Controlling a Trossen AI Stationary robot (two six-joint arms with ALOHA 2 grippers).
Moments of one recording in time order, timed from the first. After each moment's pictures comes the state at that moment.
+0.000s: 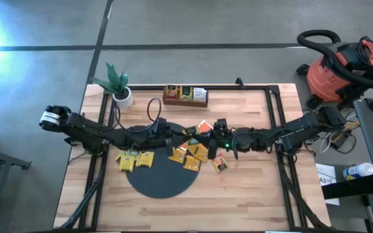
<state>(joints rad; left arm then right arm) -0.17 1.36 0.75 0.68 -0.33 -0.79 0.20 1.45 0.83 0.59 0.42 0.78</state>
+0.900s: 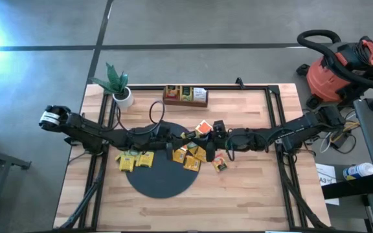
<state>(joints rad) -0.17 1.35 0.75 0.61 -0.30 -0.76 0.20 1.45 0.84 0.44 0.36 0.75</state>
